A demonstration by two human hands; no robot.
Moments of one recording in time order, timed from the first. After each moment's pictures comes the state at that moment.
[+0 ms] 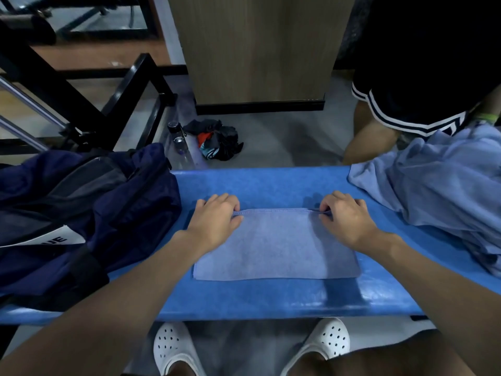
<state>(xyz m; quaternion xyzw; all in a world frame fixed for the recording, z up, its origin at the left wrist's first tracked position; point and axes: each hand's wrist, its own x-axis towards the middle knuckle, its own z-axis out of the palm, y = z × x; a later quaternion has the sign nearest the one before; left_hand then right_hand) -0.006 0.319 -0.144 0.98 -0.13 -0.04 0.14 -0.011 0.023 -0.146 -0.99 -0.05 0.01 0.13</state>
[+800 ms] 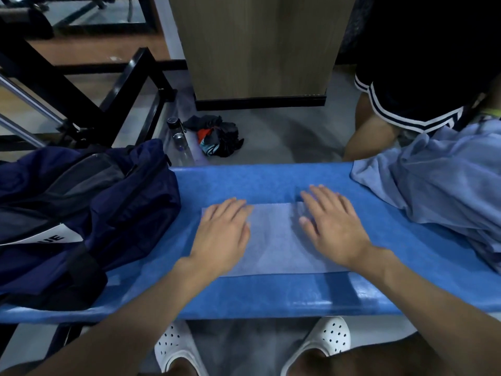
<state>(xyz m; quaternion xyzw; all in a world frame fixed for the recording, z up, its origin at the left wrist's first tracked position) -0.046 0.308 -0.160 0.97 -0.19 0.08 0.10 -0.038 0.051 -0.159 -0.99 -0.13 -0.06 0.05</state>
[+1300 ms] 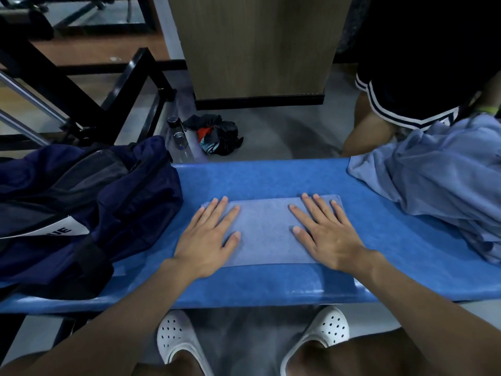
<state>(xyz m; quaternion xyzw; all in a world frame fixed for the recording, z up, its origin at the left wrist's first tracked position) -0.062 0.345 -0.181 0.98 -0.15 -0.07 0.05 -0.060 0.051 -0.176 -0.99 -0.15 0.04 0.01</state>
